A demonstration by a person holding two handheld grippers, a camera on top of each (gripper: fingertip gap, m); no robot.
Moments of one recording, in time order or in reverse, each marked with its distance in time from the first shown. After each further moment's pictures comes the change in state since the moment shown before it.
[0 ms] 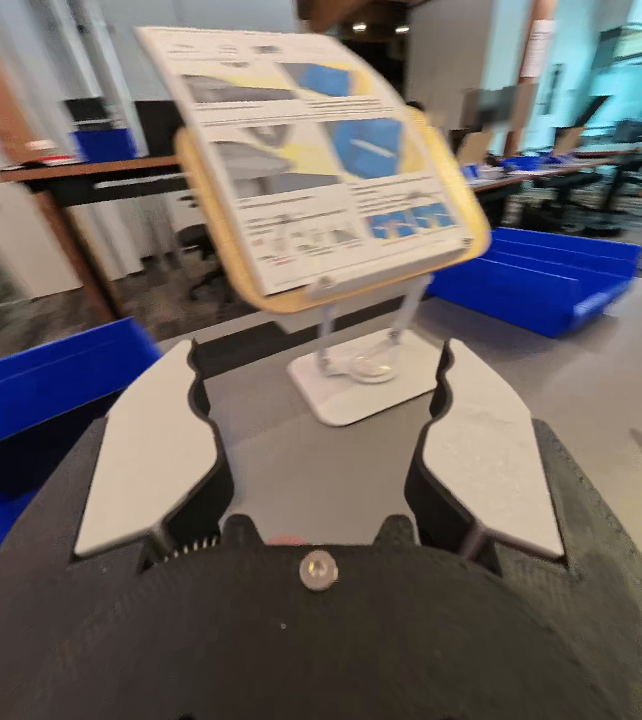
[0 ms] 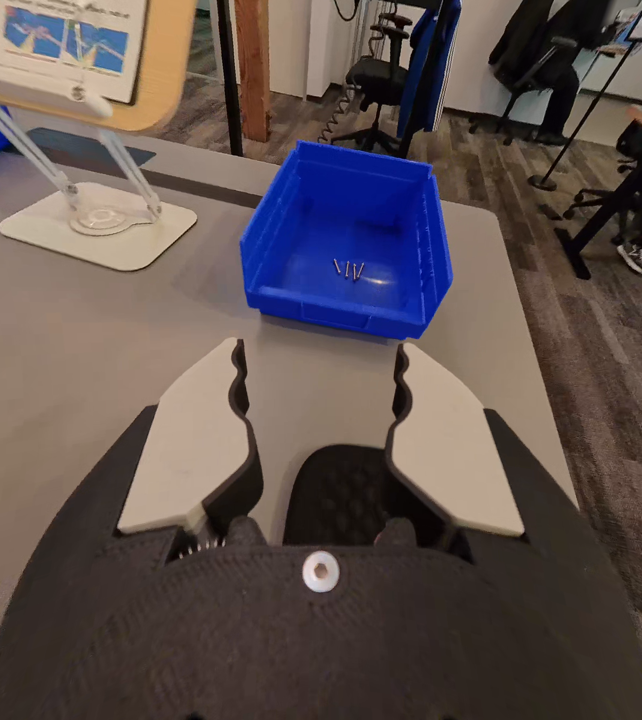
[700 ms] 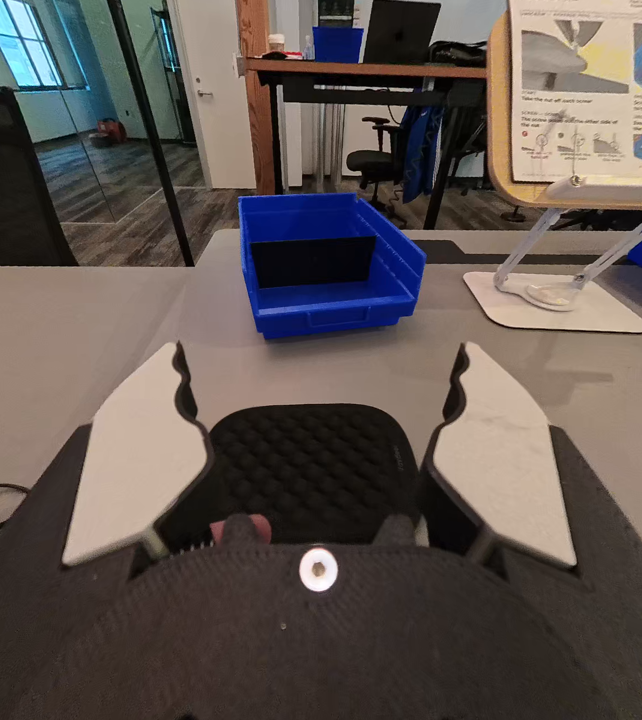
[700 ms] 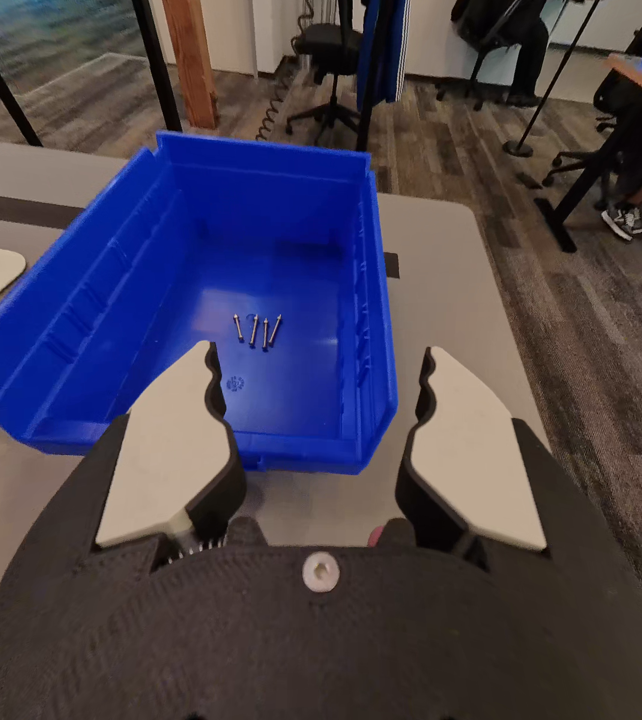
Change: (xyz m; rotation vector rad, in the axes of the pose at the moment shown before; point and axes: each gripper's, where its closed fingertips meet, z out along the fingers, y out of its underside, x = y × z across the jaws) left arm -0.123 0.067 -0.190 -0.142 -0.452 -0.153; right arm 0.092 0.003 0.181 -0.069 0.086 0.061
